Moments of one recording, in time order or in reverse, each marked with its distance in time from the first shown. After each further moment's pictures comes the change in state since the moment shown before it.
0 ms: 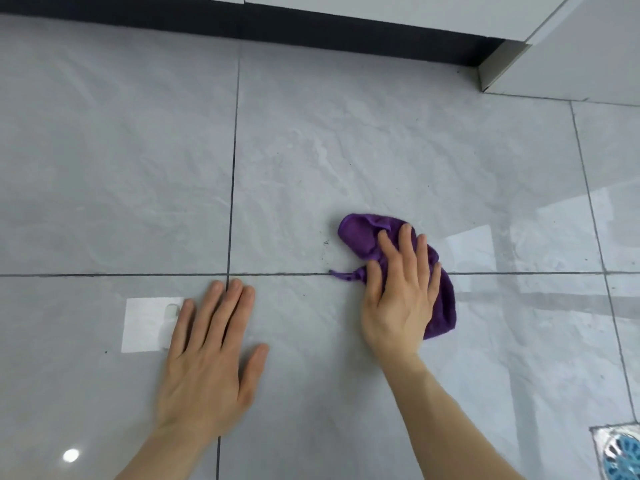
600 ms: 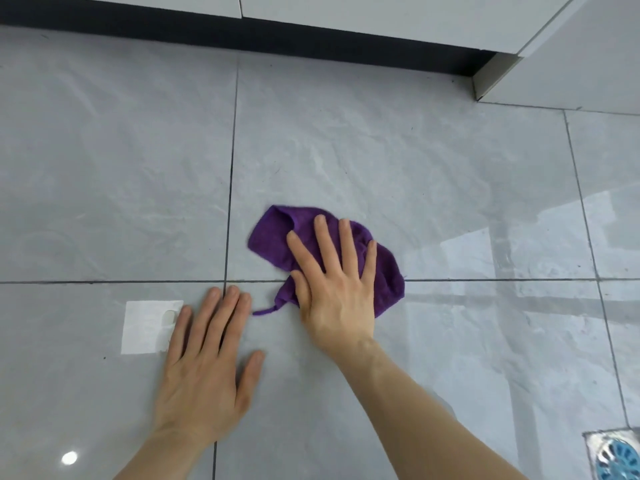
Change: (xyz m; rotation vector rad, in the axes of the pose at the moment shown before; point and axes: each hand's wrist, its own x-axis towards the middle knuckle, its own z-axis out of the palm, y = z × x) left_hand 0.004 0.003 0.001 0.018 0.013 0.011; right_hand 0.002 -0.051 0.015 -0.240 -0.245 -0.425
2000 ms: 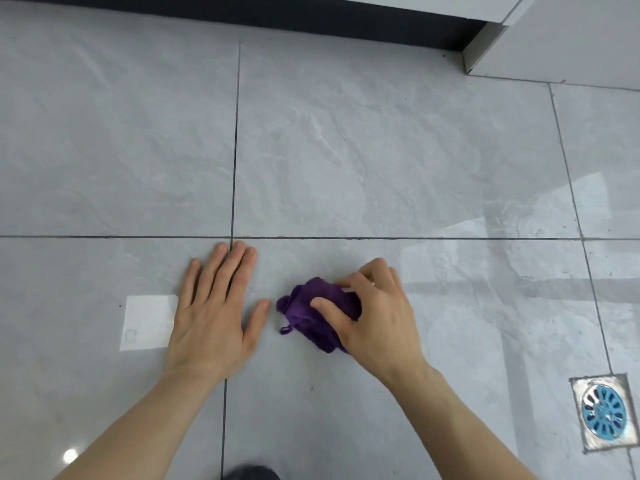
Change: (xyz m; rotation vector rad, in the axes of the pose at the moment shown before) left_hand -0.004 -0.003 0.001 -0.006 0.066 -0.016; right_hand -0.094 0.010 -0.050 0.348 -0.044 0.159
